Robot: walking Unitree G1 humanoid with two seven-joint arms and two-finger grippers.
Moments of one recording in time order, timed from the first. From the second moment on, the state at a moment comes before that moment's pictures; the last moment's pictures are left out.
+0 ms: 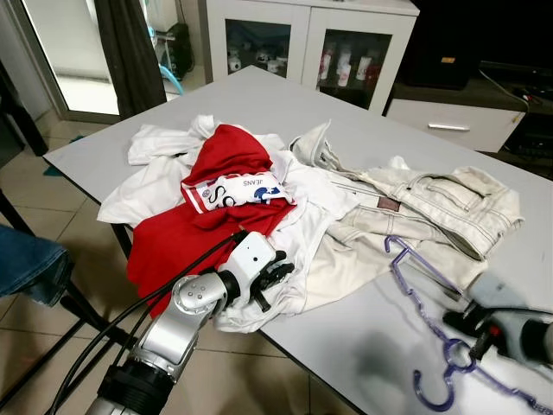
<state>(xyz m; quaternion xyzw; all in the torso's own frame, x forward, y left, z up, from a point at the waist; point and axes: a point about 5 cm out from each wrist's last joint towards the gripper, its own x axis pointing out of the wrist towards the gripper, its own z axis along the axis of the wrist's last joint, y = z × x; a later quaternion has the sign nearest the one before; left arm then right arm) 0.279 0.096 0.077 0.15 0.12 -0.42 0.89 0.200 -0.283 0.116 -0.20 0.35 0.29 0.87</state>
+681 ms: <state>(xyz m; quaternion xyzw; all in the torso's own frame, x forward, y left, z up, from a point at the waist) 0.281 0.095 0.078 0.15 0.11 -0.42 0.89 0.267 -0.281 0.166 -0.14 0.15 0.19 0.96</state>
